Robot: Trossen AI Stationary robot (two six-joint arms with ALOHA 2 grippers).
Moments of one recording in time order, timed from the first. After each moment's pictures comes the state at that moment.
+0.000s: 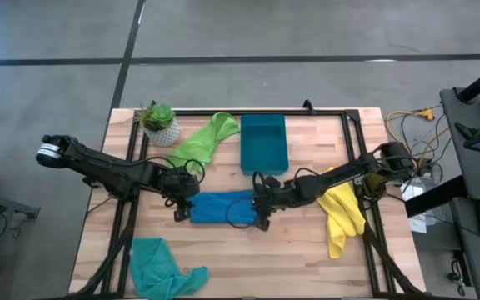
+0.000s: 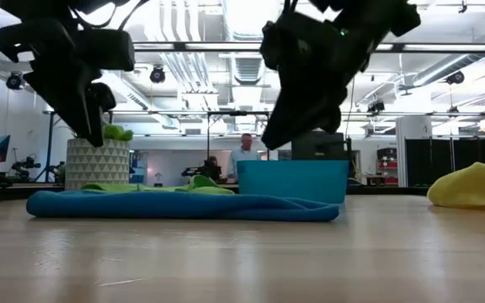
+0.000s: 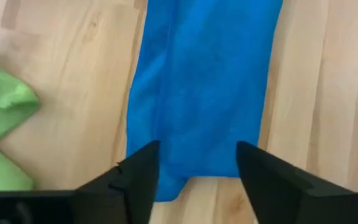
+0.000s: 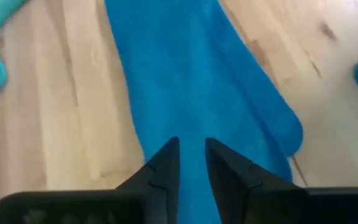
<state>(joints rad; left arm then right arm) -0.19 1.17 0.74 -0.64 -0.05 -0.42 0.22 1.75 1.07 -0.21 0.15 0.52</state>
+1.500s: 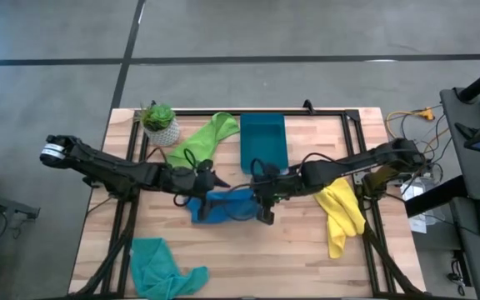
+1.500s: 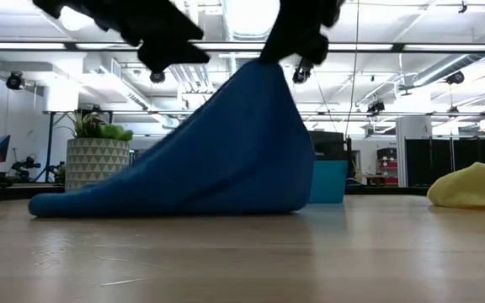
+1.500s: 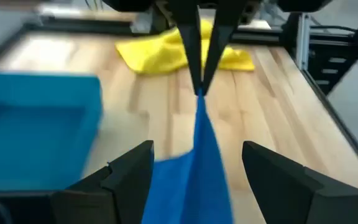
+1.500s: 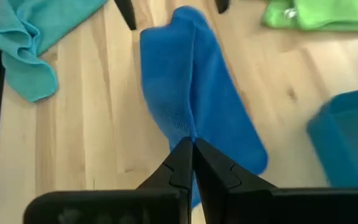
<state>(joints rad) -0.18 1.23 0.76 0.07 -0.14 -0.15 0.22 1.65 1.37 -0.59 0.14 0.37</state>
